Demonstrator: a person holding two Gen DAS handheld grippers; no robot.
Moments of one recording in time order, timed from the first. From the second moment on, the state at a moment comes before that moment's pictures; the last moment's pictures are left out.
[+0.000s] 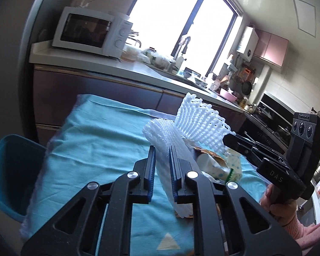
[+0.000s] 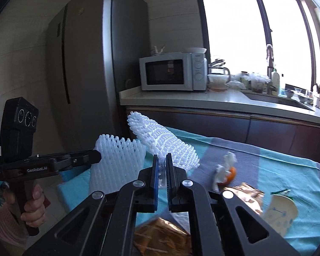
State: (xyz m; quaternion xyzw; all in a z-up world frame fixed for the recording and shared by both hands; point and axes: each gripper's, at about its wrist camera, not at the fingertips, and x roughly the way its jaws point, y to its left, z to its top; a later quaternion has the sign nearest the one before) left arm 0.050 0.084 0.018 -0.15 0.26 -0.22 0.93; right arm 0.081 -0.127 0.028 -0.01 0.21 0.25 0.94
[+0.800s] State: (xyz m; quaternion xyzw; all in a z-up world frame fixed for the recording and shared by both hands) left arm 0.075 0.324 -0.058 -0.20 0.30 0.09 0.93; right arm 0.161 0.139 -0.026 -0.05 0.33 0.47 0.82
